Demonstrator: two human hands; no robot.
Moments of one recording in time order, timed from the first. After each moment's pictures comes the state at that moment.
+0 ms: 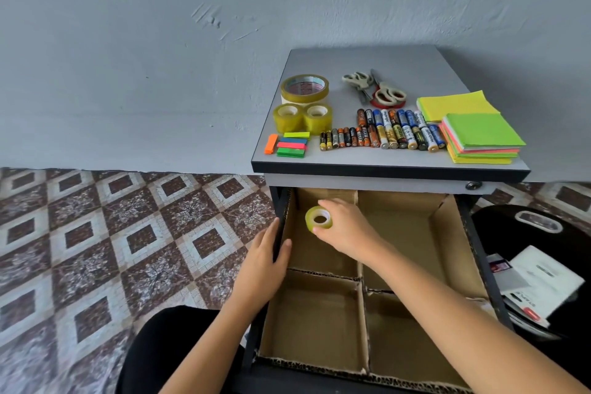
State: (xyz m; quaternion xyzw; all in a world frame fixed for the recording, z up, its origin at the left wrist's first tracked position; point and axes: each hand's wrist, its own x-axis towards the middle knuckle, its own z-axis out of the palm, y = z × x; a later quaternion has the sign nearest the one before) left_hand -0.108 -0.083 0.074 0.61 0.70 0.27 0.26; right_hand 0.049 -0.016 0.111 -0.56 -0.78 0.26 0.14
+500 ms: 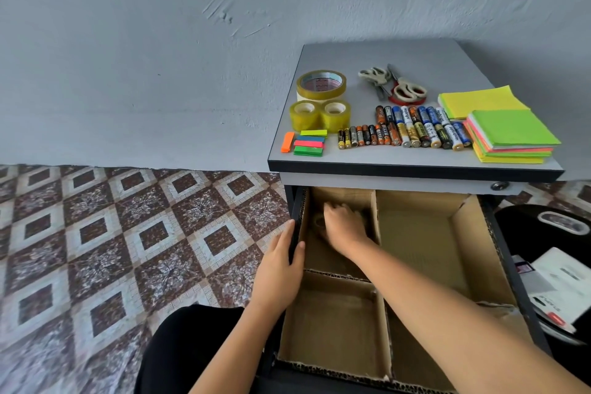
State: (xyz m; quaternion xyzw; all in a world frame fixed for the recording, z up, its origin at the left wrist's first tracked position) left_hand -0.106 -0.085 0.068 0.59 0.71 0.29 0.26; right_hand 0.011 0.023 0.050 -0.59 -0.79 0.13 0.02
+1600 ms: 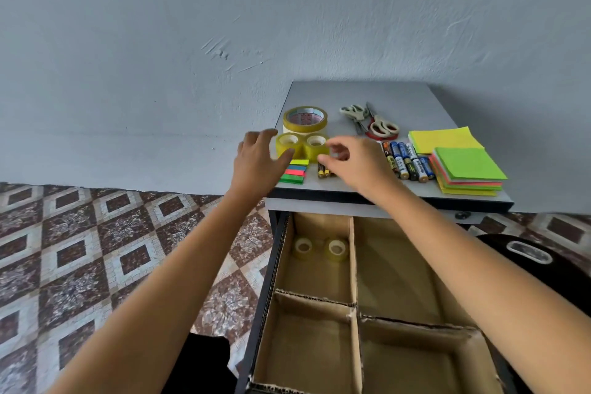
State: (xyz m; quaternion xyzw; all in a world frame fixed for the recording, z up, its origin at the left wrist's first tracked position) left_hand -0.118 0.037 0.203 0.64 0.67 0.36 0.06; right_hand 0.064 0.032 0.228 -0.51 -0.78 0.16 0.32
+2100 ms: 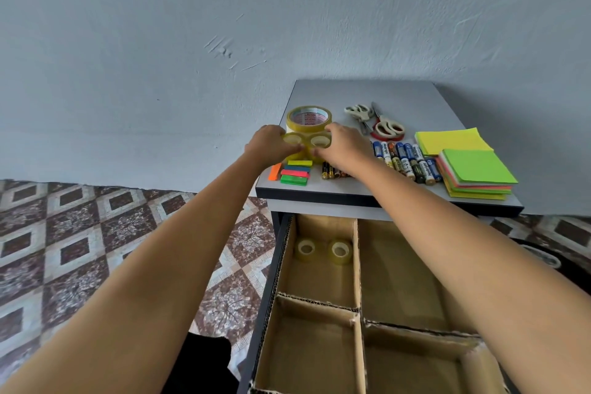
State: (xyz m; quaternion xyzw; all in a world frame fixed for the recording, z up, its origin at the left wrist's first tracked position) left_hand -0.124 0.106 0.212 0.66 0.70 0.23 0.12; right_hand 0.036 0.100 0.219 -0.60 -0.78 0.09 0.19
